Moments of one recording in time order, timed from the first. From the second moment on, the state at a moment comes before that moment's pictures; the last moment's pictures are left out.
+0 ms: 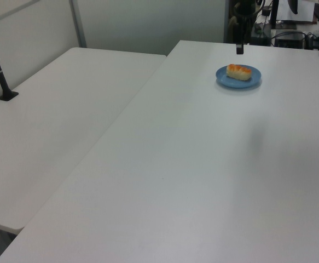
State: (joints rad) arm -0.04 0.13 0.01 -1.54 -0.03 1.56 -0.02
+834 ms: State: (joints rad) arm -0.03 0.04 0.01 -1.58 0.00 1.55 -0.02
